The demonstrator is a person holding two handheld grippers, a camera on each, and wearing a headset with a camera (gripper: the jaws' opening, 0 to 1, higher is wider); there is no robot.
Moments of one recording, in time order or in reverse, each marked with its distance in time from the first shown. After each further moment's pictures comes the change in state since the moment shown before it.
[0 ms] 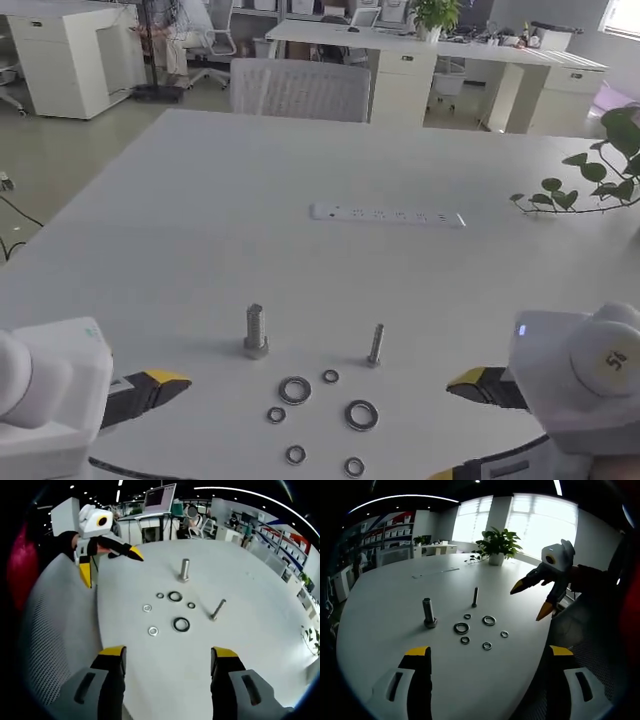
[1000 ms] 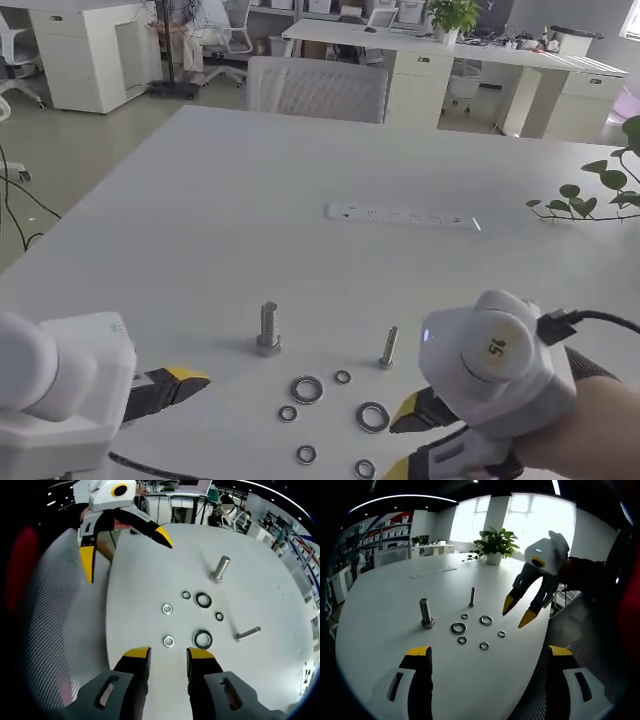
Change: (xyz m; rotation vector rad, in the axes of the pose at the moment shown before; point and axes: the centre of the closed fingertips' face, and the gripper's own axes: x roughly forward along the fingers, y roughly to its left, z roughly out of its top) left arm 0.001 -0.007 -0.002 0.009 0.003 -0.017; right arm 0.042 0.027 0.010 -0.217 0.205 0.157
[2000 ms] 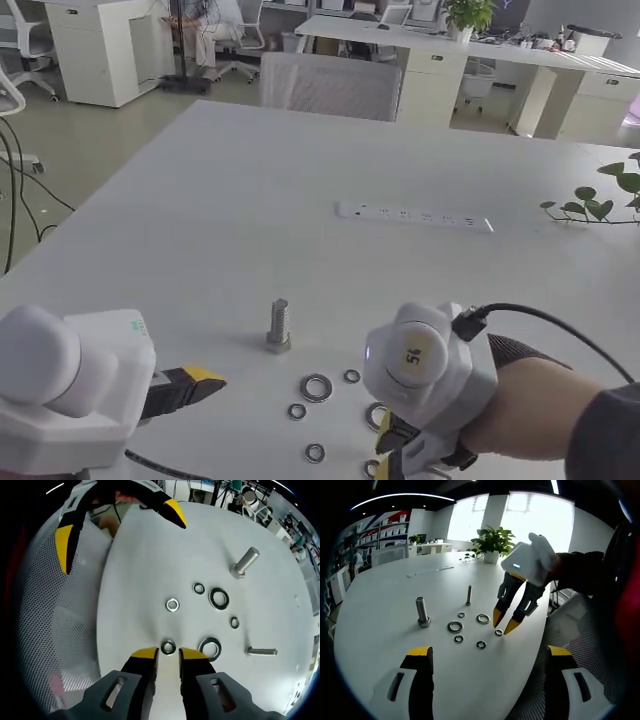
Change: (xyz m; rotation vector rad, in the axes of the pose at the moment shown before) left arm 0.003 0.000 -0.001 0.002 0.012 -0.021; right arm 0.033 -0.004 -0.005 -0.110 0.176 0.082
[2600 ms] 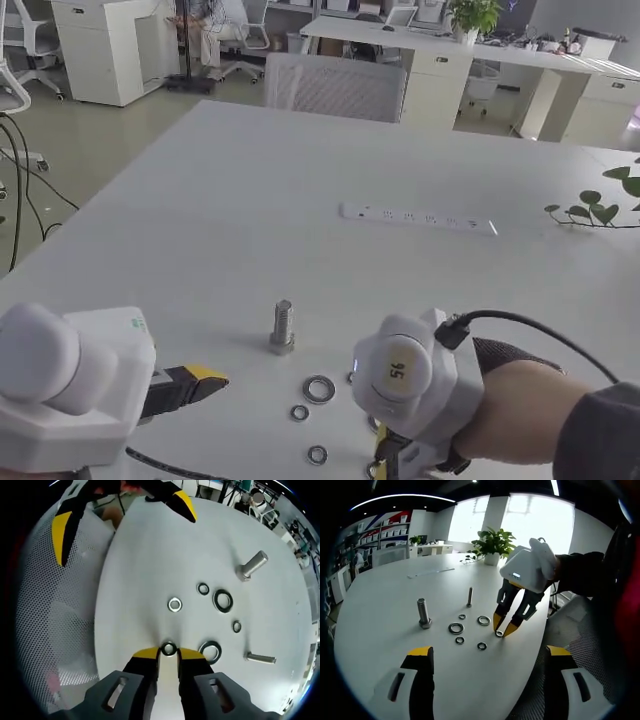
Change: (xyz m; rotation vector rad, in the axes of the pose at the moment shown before) left arm -0.001 0.001 0.004 -0.005 -0.016 0.003; right arm 0.003 -0.001 0.000 -0.056 0.055 -0.007
